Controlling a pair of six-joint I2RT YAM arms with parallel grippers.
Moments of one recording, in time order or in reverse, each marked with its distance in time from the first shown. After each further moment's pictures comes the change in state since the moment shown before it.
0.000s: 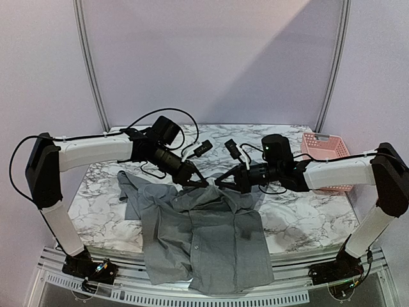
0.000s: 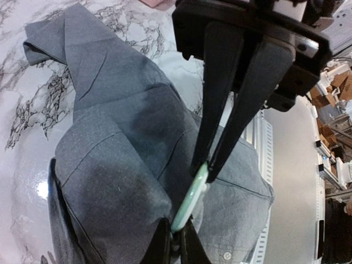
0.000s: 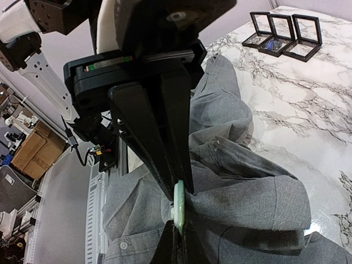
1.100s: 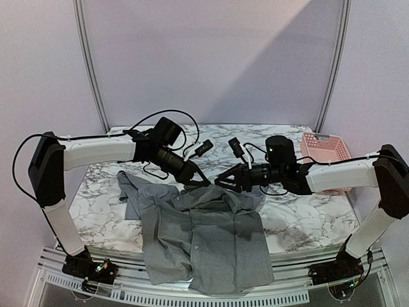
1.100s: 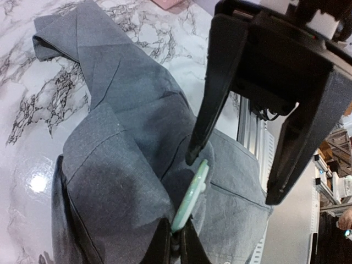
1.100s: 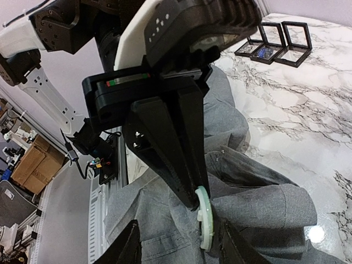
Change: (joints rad) left arm 0.011 0.029 0.000 0.050 -0.011 -0.082; right arm -0.003 -0.027 -0.046 0.082 0.042 0.074
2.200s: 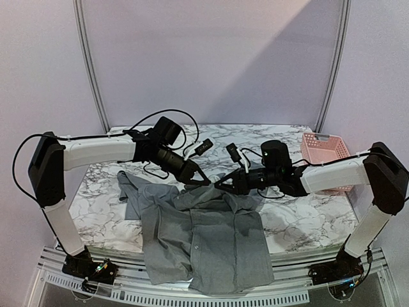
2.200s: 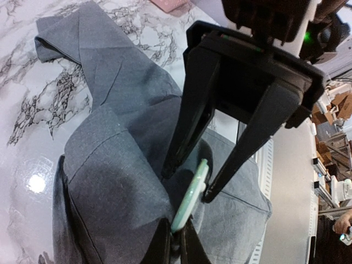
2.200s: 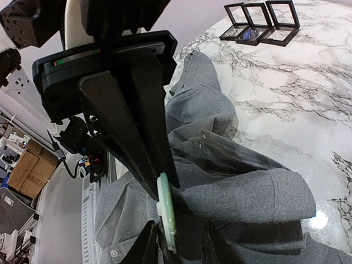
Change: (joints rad) left arm 0.002 0.001 0.000 0.014 0.000 -0.026; right arm 0.002 0.066 -0.001 0.008 0.029 0.022
